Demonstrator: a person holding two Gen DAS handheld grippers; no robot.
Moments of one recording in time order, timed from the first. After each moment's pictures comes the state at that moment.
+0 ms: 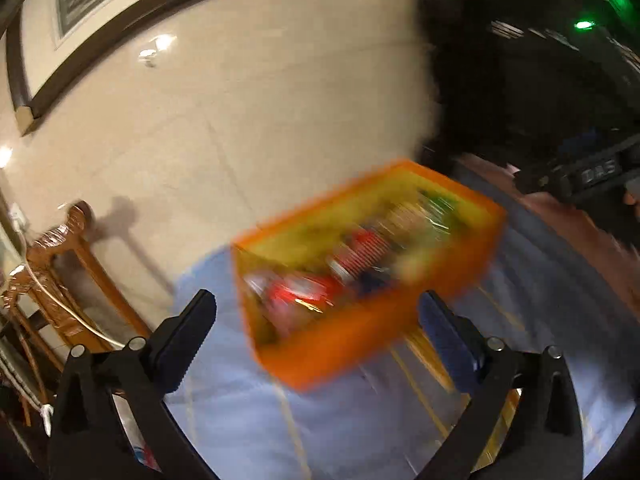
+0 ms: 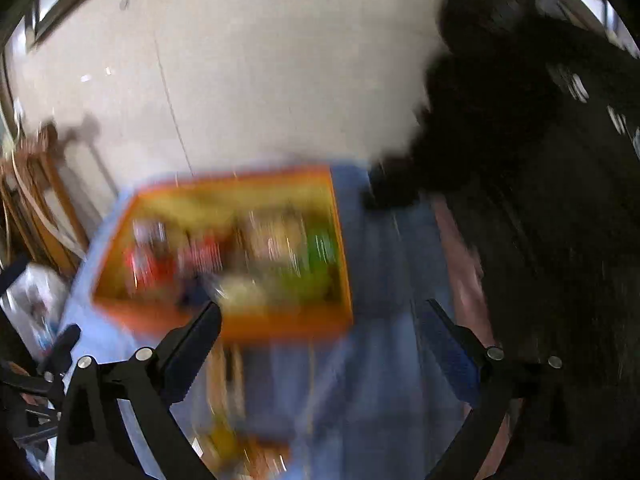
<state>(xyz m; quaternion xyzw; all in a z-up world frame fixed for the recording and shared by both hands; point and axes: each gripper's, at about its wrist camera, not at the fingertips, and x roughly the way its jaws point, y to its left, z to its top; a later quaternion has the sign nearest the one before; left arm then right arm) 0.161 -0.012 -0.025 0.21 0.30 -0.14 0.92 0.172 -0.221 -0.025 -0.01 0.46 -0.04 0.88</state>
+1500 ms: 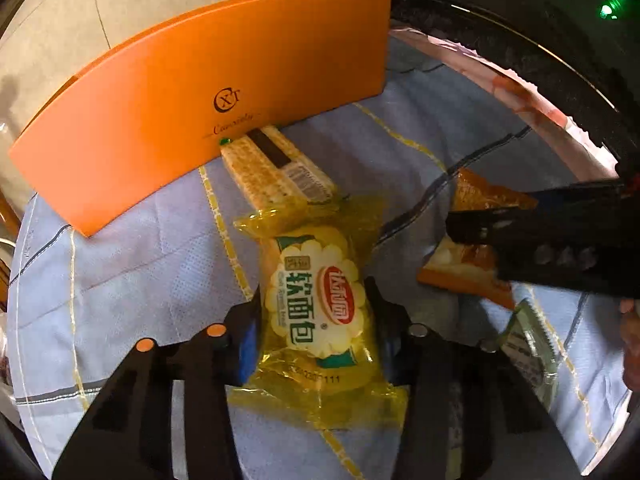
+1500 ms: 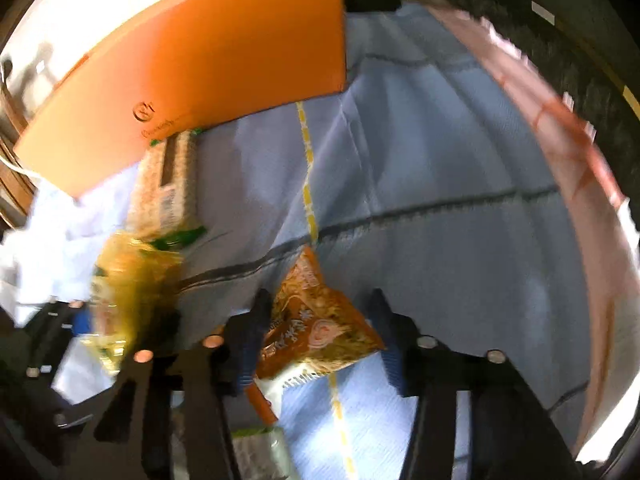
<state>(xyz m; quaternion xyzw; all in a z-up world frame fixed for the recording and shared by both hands) 0.125 -0.074 -0.192 0.14 0.47 -0.22 0.84 0.113 -0.216 -0.183 0.14 0.56 -0.07 0.81</state>
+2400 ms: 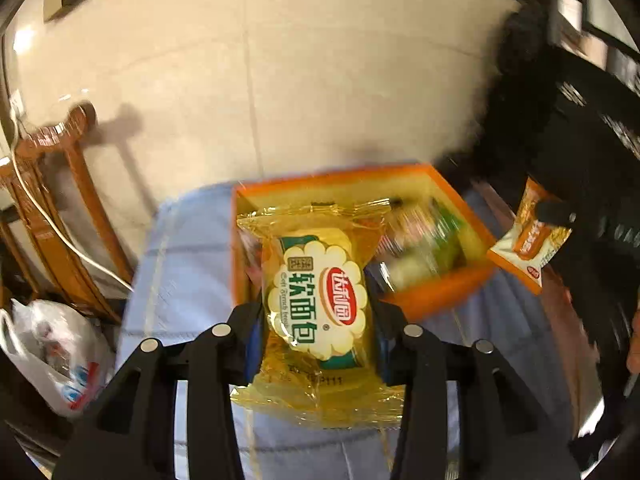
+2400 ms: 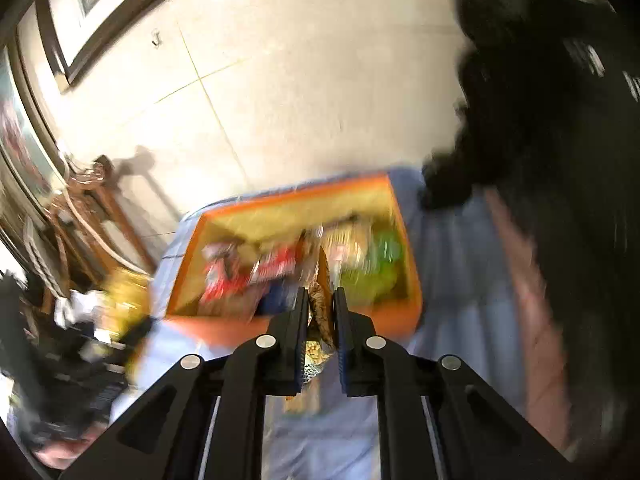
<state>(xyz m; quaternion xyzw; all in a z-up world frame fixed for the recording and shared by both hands) 0.220 0.023 0.026 0.04 0.39 -0.07 0.92 0.229 -0.211 0.040 0.05 0.41 0.02 0.91</state>
